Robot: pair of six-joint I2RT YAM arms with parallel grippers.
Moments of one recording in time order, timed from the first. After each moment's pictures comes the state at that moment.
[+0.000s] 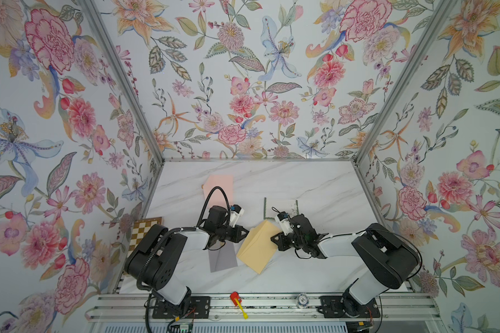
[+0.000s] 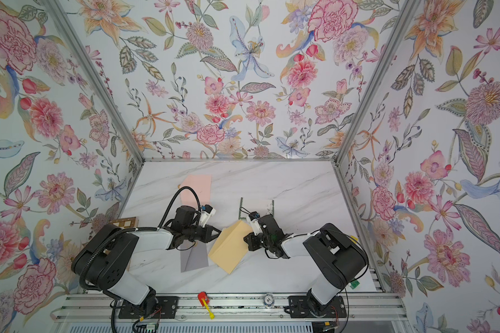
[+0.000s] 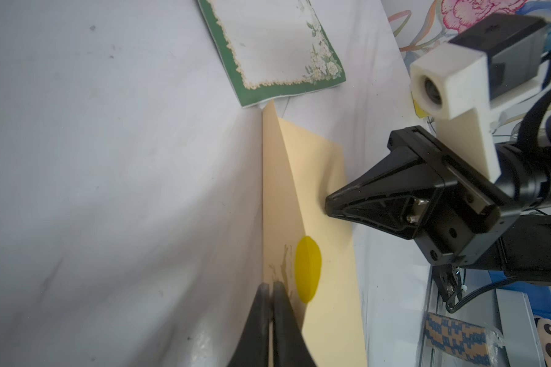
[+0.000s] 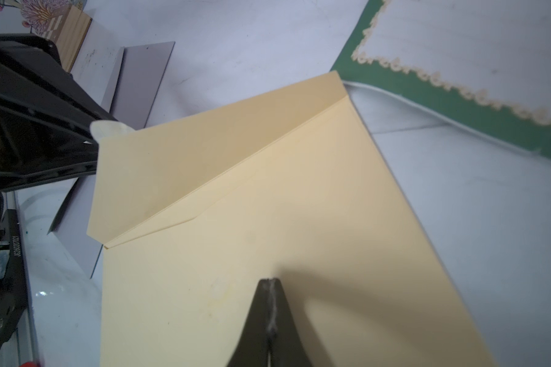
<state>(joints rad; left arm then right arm) -0.45 1.60 0.56 0.28 0.68 -0.32 0.68 1.63 0.51 0.37 -0.34 0.38</state>
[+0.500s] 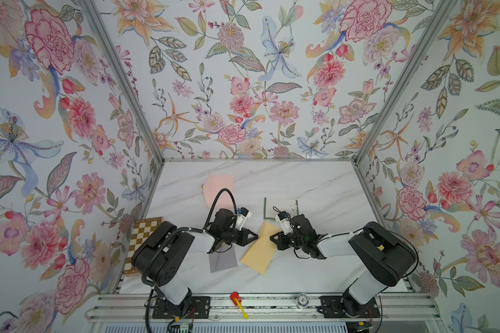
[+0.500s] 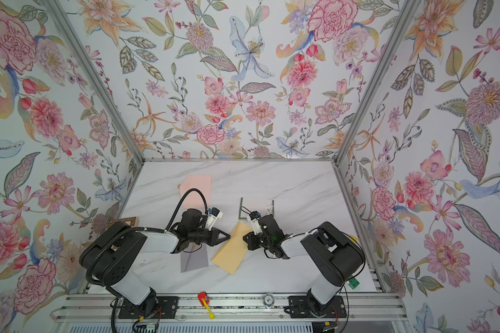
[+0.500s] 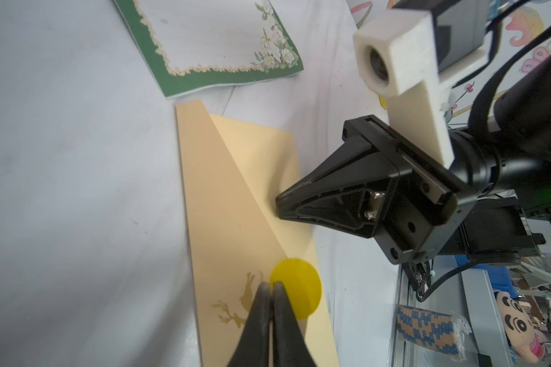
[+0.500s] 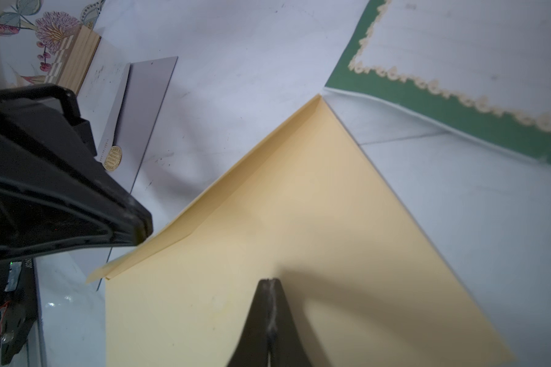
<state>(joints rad) -0.55 1.69 0.51 0.47 0.70 -0.44 0.68 1.66 0.50 0.44 -0.34 0.42</state>
